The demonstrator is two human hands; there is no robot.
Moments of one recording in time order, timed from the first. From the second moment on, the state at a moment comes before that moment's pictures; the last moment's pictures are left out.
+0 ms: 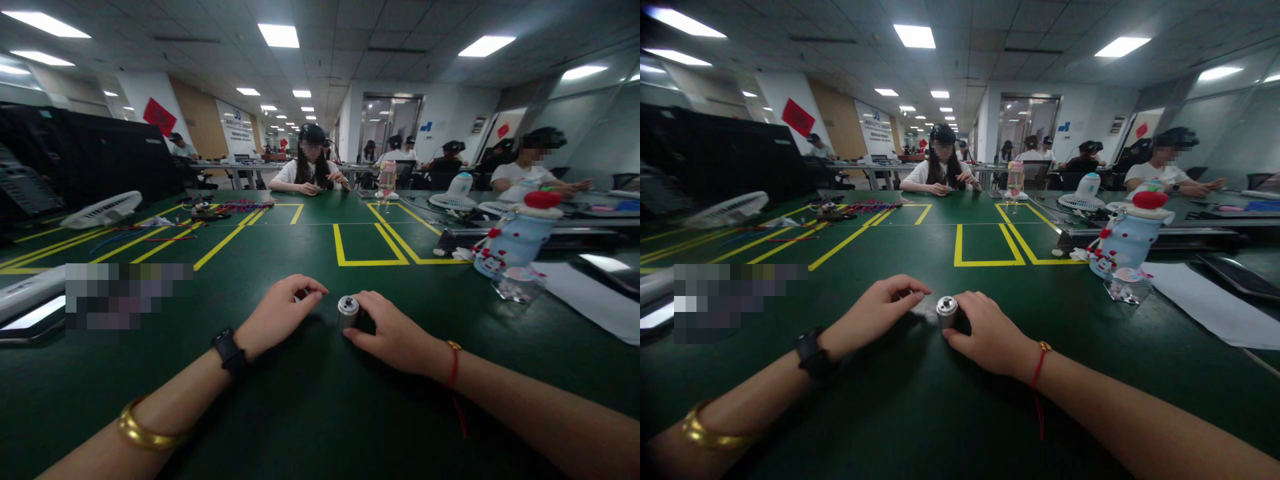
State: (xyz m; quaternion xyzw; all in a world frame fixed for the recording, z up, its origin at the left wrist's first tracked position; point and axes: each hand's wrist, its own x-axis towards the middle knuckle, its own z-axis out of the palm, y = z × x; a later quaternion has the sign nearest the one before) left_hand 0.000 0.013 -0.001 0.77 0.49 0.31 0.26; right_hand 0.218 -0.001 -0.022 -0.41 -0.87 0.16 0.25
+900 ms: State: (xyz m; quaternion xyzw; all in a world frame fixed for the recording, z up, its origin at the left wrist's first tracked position) left_hand -0.013 0.023 -0.021 0.74 0.49 0.31 0.35; right_hand 0.220 -0.002 -0.021 -0.41 -0.86 0.16 0.24
